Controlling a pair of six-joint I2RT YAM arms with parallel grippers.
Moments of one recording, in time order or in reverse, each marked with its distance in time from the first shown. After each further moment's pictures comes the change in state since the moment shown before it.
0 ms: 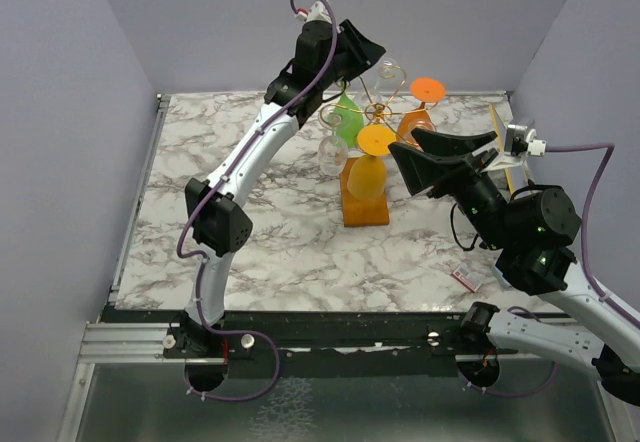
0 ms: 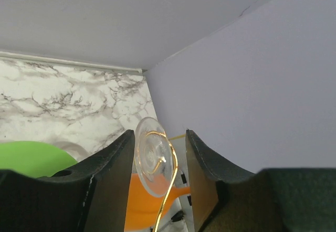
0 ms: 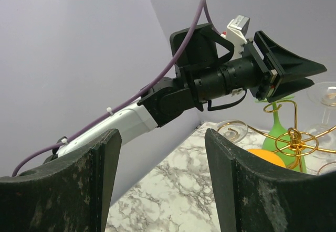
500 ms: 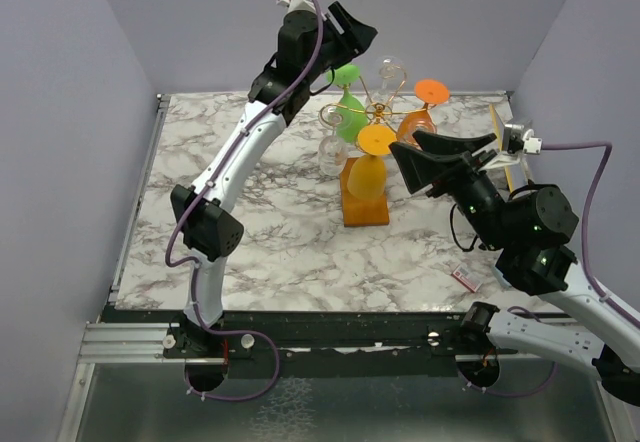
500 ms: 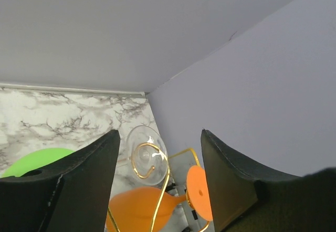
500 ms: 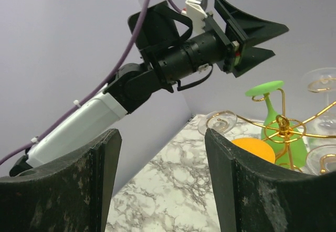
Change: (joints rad) left arm 0.023 -0.076 -0.004 0.016 -0.042 0.060; right arm 0.000 -0.002 0.000 -0.033 0.042 0.009
